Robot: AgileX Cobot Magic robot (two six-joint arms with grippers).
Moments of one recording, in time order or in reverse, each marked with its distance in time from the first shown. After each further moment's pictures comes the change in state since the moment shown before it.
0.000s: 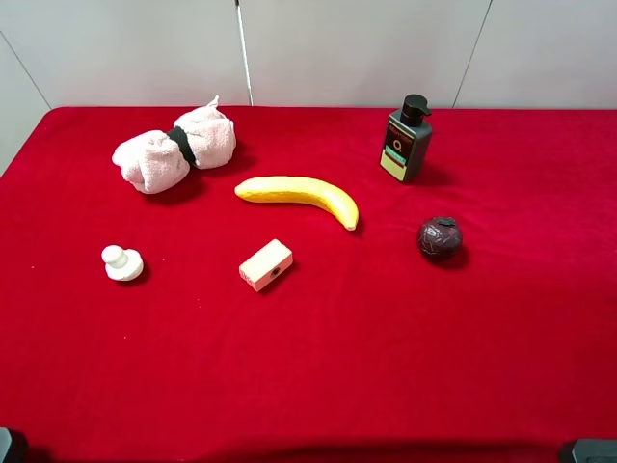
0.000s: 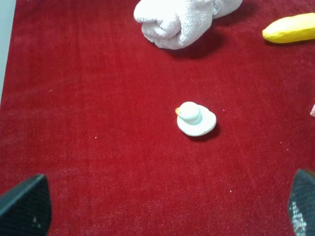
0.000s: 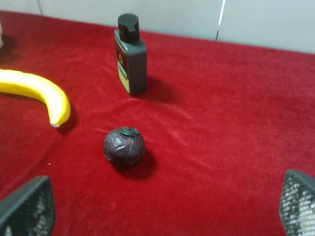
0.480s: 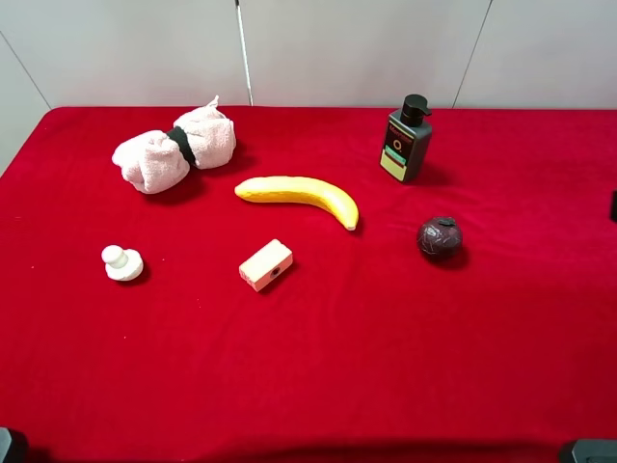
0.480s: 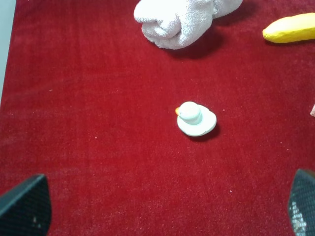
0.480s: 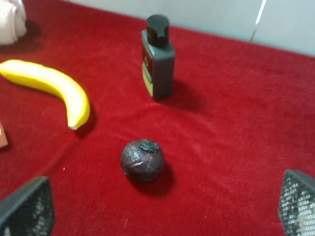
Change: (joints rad) left arm 0.000 0.000 0.000 0.000 0.000 0.000; right arm 0.000 0.310 -0.015 0.136 -0.175 -0.195
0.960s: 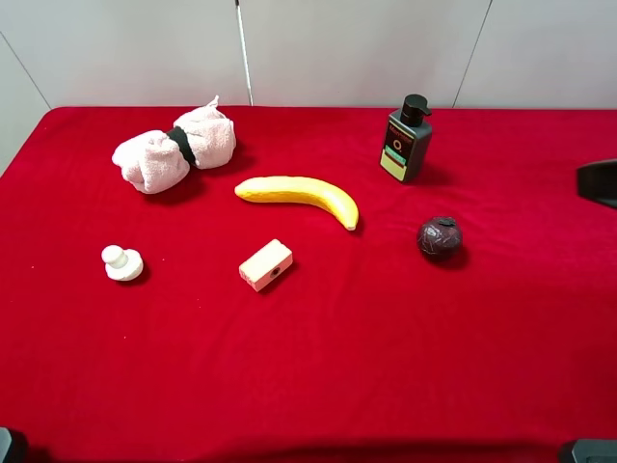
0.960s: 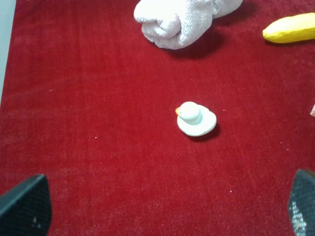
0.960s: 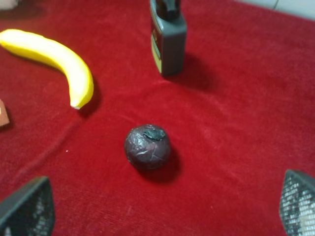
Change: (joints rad) left arm 0.000 0.000 0.000 0.000 0.000 0.000; right arm 0.029 0.256 -0.085 0.013 -0.017 -0.043
